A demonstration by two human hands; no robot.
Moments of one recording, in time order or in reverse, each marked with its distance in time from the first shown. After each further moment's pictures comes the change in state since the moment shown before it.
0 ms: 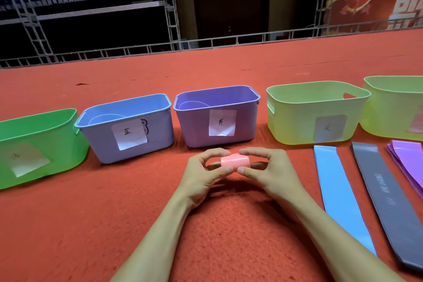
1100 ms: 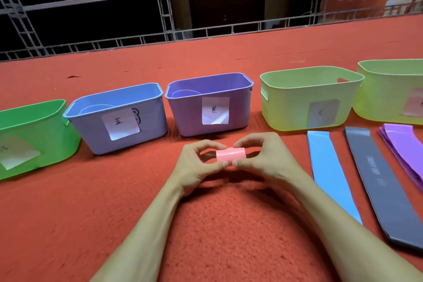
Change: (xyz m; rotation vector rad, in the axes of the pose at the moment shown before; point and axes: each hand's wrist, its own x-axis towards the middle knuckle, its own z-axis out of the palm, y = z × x) left_hand 0.002 -0.008 -0.007 0.215 -0.055 0.108; right_hand -0.002 -0.010 -0.009 -0.167 -0.049 0.033
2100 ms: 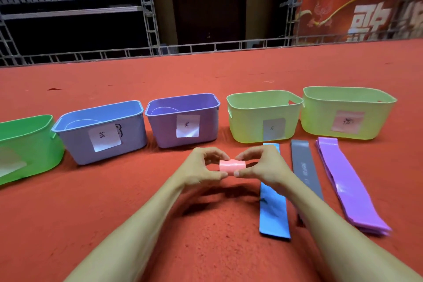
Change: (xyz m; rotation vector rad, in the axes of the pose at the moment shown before) left_hand -0.003 0.059 0.071 0.243 -0.257 0.024; right_hand -0.047 -0.002 -0.081 0.004 0.009 0.136
